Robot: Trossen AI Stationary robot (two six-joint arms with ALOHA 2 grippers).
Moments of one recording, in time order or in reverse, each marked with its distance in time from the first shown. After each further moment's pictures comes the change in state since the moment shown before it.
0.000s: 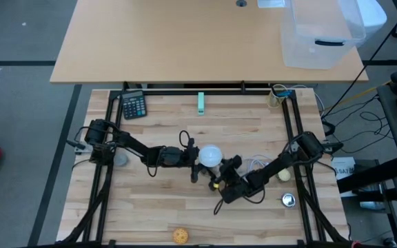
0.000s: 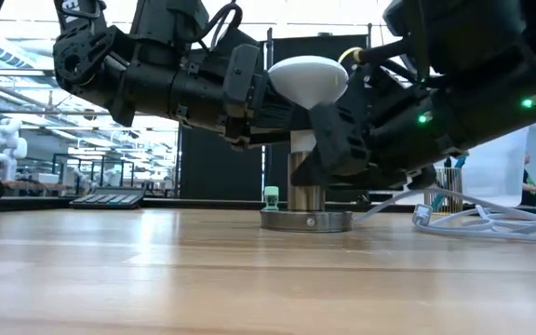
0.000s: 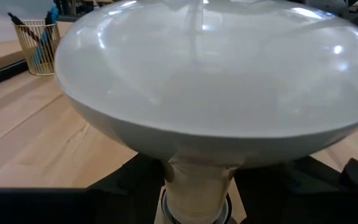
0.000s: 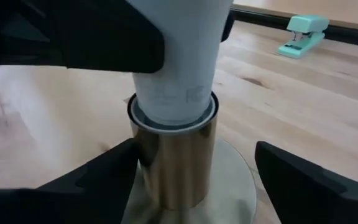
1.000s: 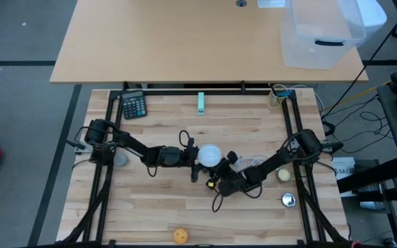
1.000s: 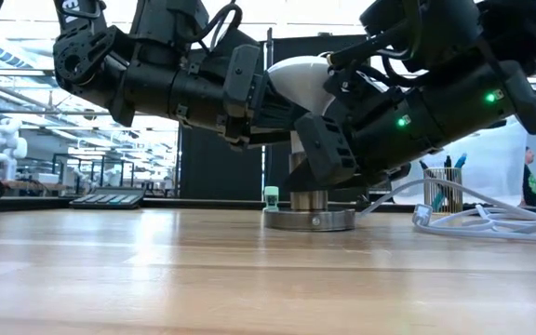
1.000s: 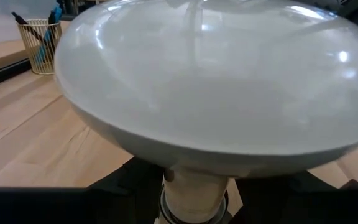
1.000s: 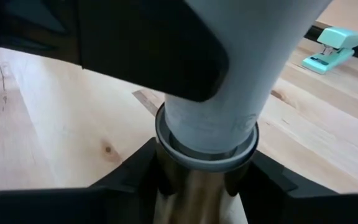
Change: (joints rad) left arm -0.003 0.000 0.000 -0.001 -0.002 -0.005; right arm -0.060 -0.001 -0.001 0.083 -0.133 -0.245
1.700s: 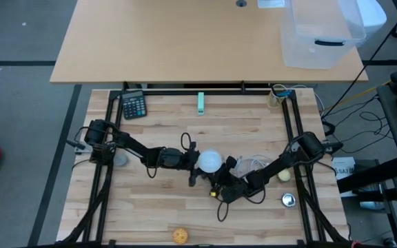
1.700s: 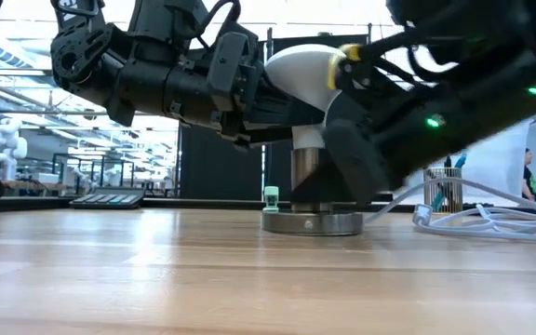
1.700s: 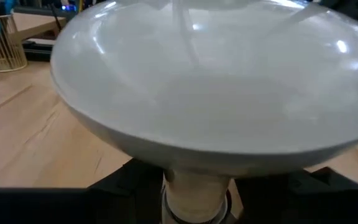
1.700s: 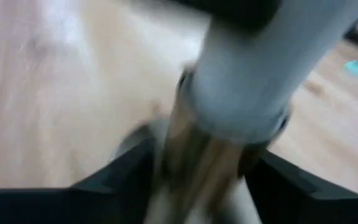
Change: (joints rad) left arm -0.002 -0.001 0.002 -0.011 0.092 -0.005; right arm 0.084 0.003 0.003 -0.055 -0.077 -0.056
